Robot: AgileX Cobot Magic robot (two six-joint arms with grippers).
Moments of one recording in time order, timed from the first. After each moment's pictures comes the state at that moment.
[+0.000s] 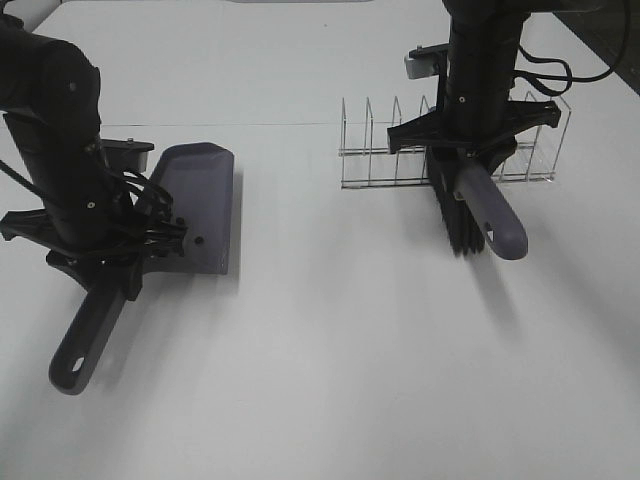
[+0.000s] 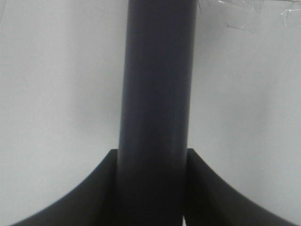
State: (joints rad) left arm -0.40 1.99 -1.23 0.00 0.91 -0.30; right arm 0.31 2.18 -1.71 -0.19 1.09 0.38
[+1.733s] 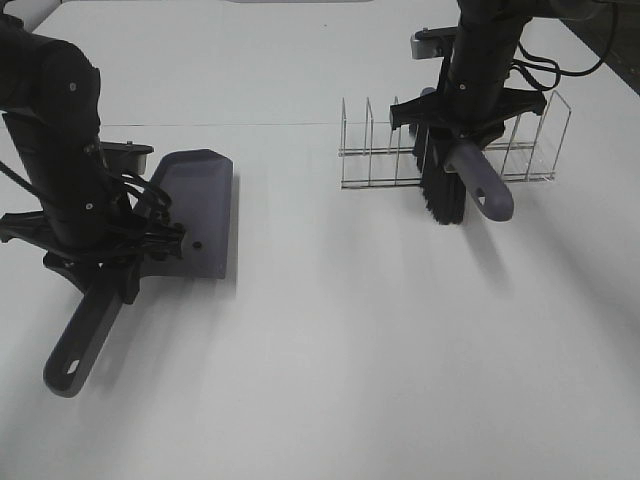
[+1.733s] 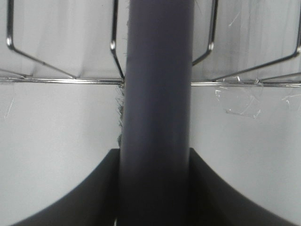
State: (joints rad) left arm -0.40 1.99 -1.23 0.00 0.93 -0.30; right arm 0.24 2.31 -1.88 -0.14 1.00 0.28
